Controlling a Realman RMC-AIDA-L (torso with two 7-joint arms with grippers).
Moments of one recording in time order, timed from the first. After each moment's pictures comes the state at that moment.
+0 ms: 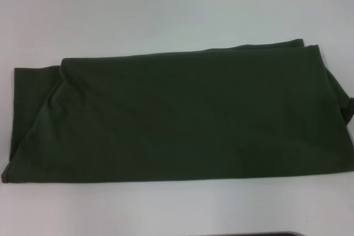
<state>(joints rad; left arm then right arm) -0.25 -2.03 0.18 0.95 2.41 1.77 -1.73 0.23 1.97 -0.26 -0.66 -2.21 -1.75 1.78</state>
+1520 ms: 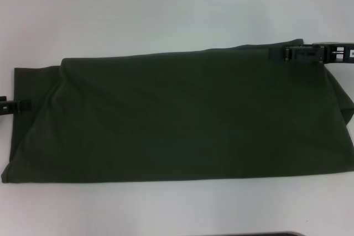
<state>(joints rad) -0.42 -2.00 0.38 0.79 2.46 1.52 -1.88 0.56 1.98 -0.47 -0.58 -2.21 -1.58 1.87</state>
